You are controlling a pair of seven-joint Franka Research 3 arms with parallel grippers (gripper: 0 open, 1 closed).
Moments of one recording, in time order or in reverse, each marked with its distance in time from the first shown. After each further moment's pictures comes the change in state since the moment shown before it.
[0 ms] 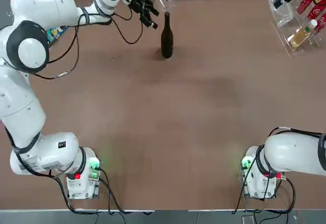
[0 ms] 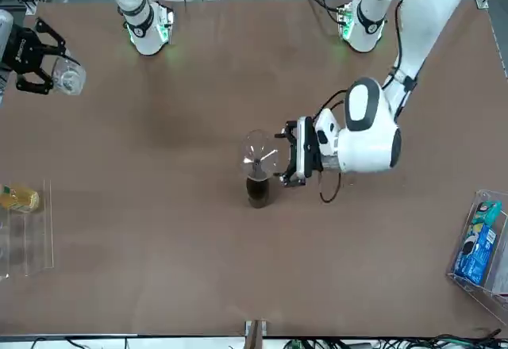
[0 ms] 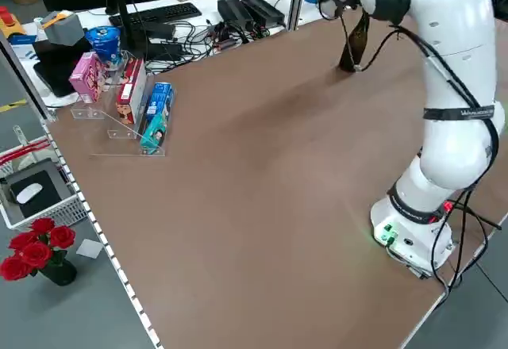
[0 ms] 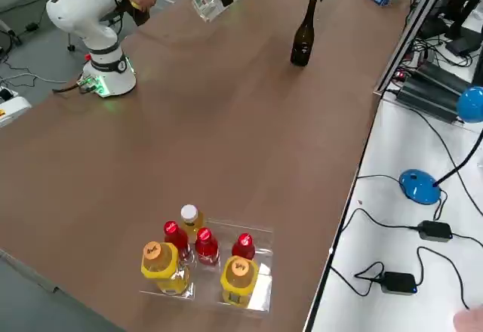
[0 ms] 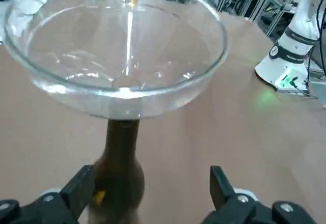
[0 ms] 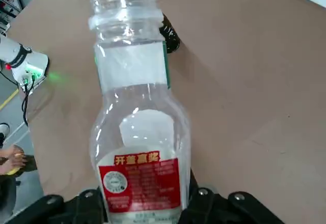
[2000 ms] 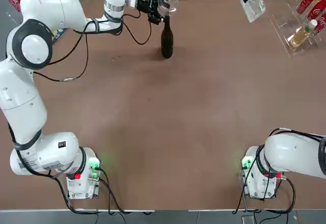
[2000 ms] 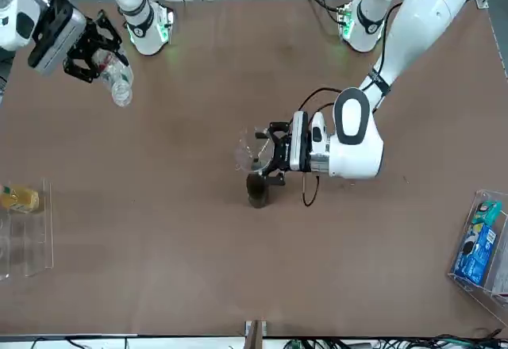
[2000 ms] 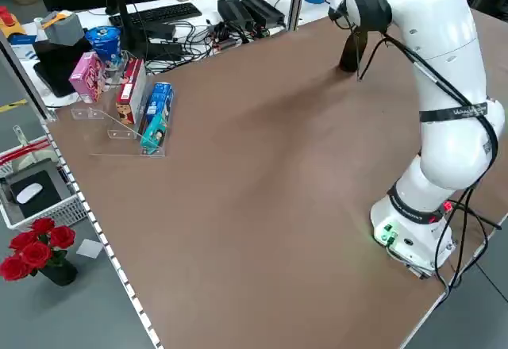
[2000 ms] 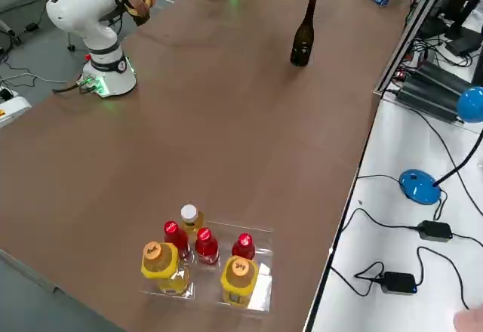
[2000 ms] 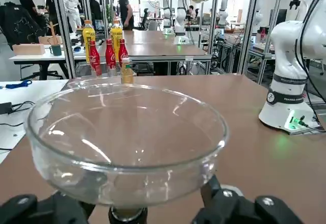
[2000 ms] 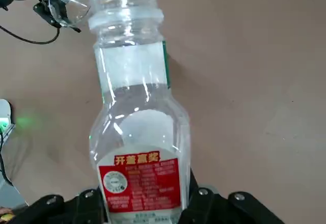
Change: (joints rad) left arm 0.007 0.088 -0.080 0.037 -0.302 0.039 0.444; right arm 0.000 -0.054 0.333 0.001 -0.089 0.190 0.588
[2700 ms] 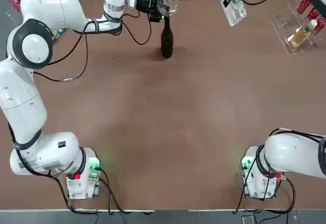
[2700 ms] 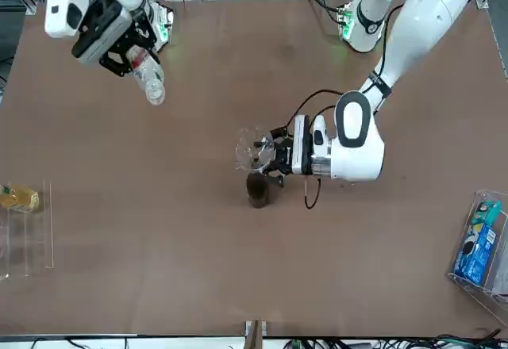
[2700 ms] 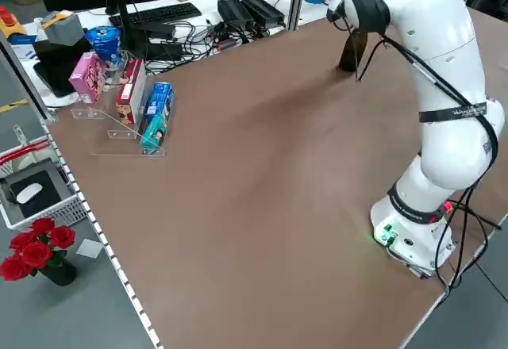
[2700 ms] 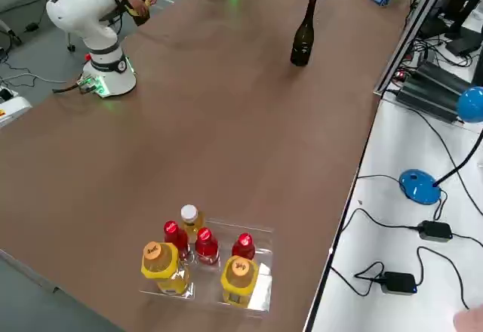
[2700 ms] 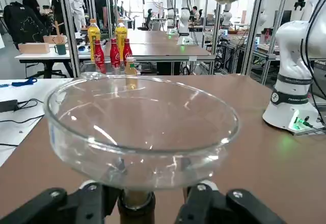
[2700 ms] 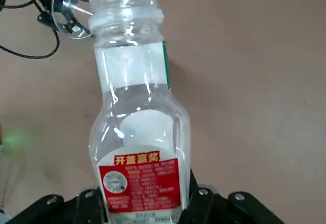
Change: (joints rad) left arm 0.006 0.013 0.002 0.006 0.000 0.008 0.000; right arm 0.002 0.000 0.207 -0.011 -0.071 0.118 0.259
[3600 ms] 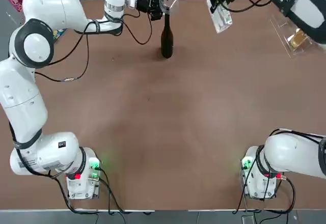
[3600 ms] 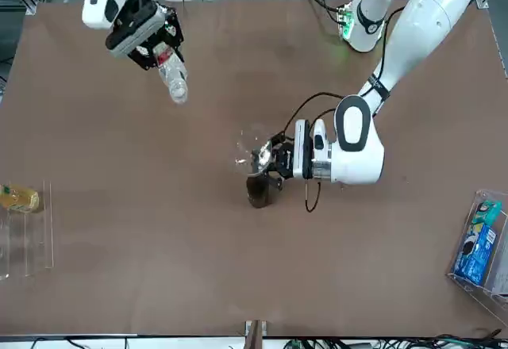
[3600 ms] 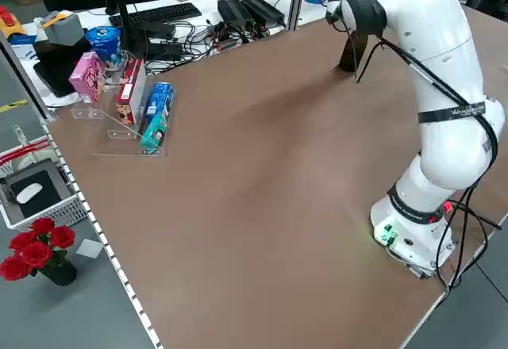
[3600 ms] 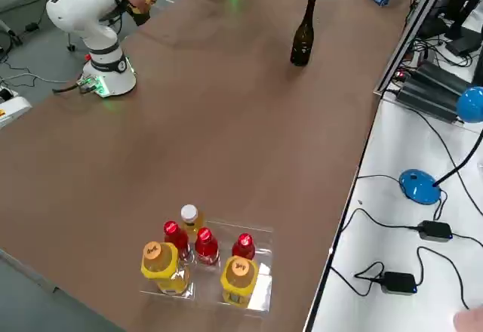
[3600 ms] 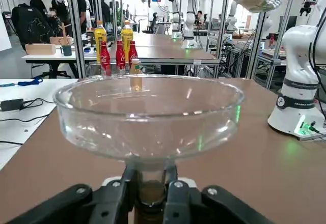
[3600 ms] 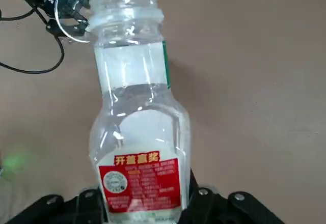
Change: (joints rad) left arm -0.004 0.025 -0.001 0.017 -0.011 0.014 -0.003; right arm 0.001 0.002 0.120 -0.015 -0.045 0.075 0.217
